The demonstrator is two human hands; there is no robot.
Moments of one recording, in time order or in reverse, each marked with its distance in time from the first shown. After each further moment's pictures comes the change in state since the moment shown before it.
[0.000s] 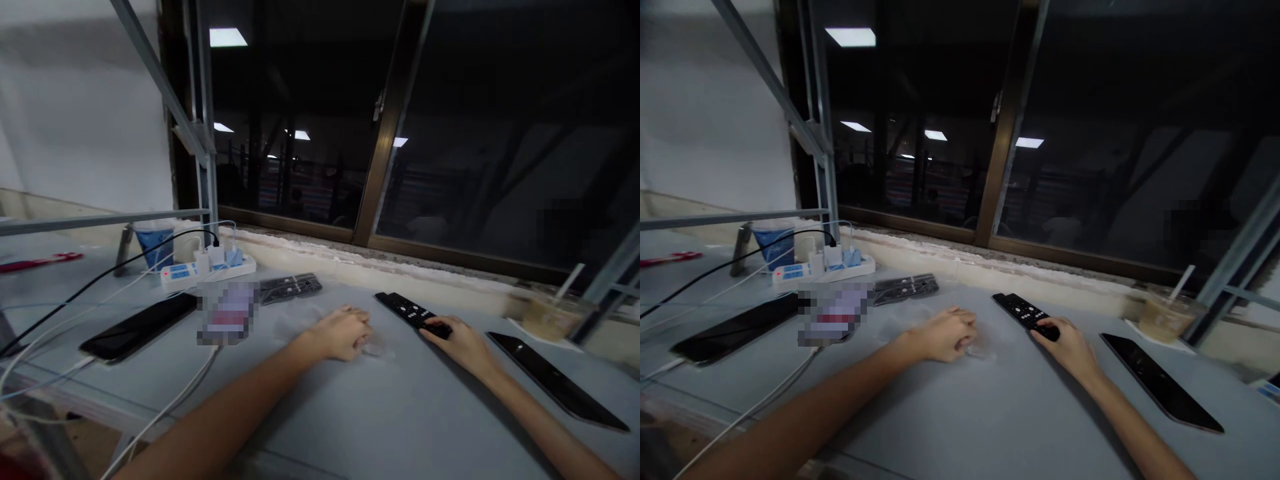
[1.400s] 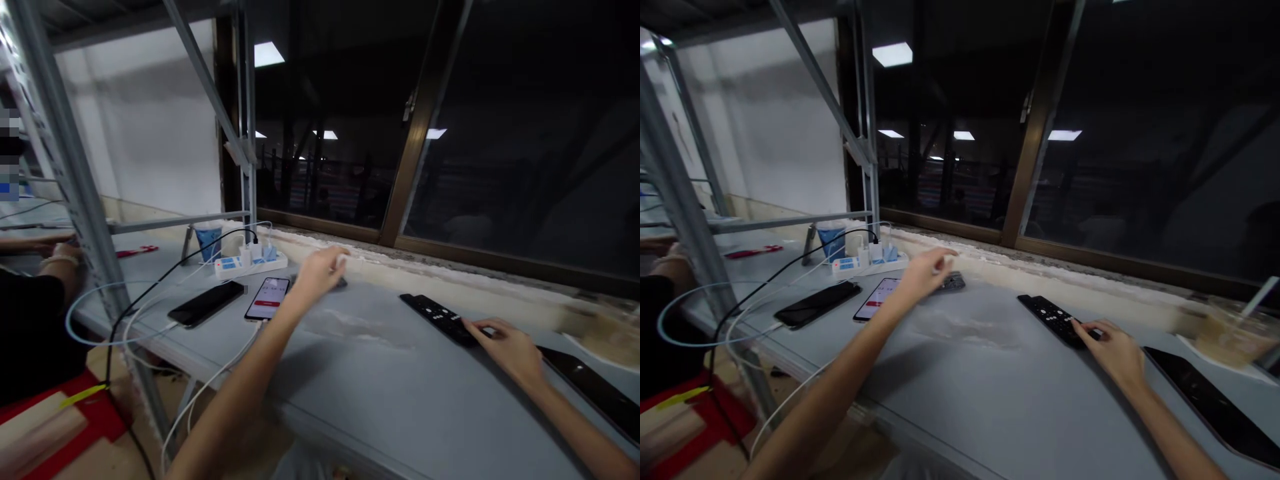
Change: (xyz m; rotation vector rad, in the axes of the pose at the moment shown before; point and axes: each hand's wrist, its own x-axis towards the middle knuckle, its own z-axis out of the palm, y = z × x) left_hand -0.049 -0.039 -0.069 0.061 0.556 -0.514; right_hand 0.004 -0.002 -0.013 0.020 0.164 0.184
